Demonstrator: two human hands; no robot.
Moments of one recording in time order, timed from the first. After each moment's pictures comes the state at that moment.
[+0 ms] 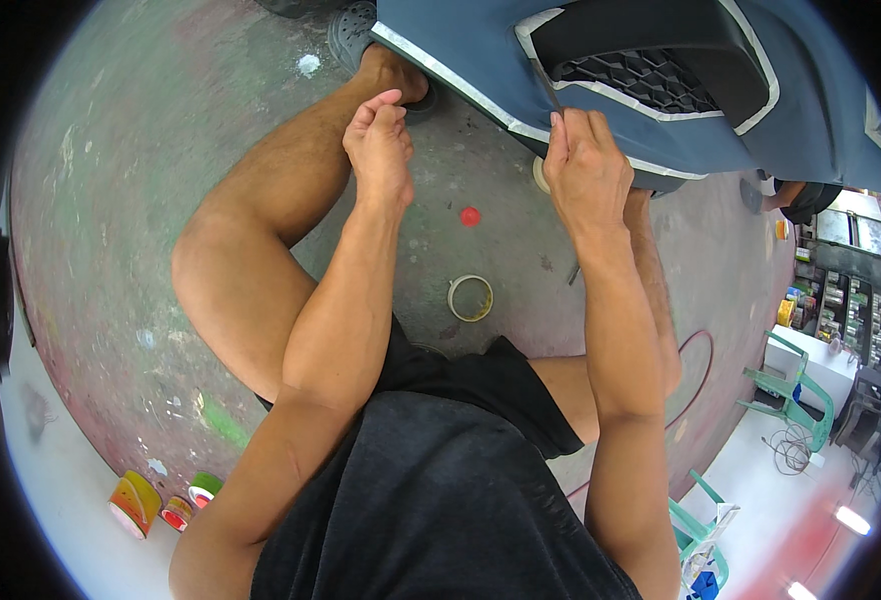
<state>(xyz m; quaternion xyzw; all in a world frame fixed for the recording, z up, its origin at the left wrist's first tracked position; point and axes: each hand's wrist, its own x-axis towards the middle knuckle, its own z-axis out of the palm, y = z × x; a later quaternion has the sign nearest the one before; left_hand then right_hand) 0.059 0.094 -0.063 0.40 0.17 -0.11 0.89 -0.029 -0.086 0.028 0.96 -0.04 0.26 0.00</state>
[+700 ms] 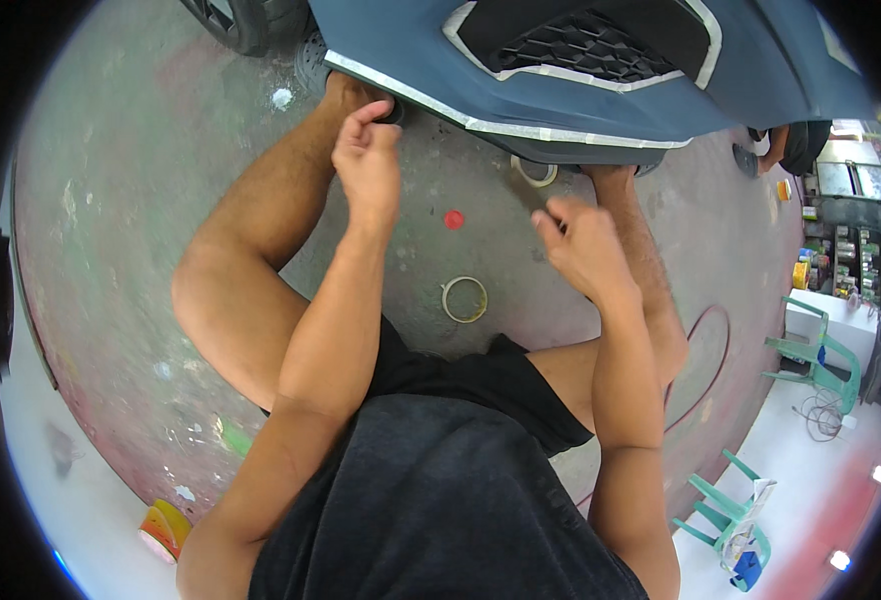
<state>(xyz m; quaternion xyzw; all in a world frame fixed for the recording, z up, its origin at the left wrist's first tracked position) 0.043 0.074 -0.063 0.55 0.03 -0.03 0.84 -0.126 -0.095 0.054 0.94 -0.24 -0.07 -0.24</state>
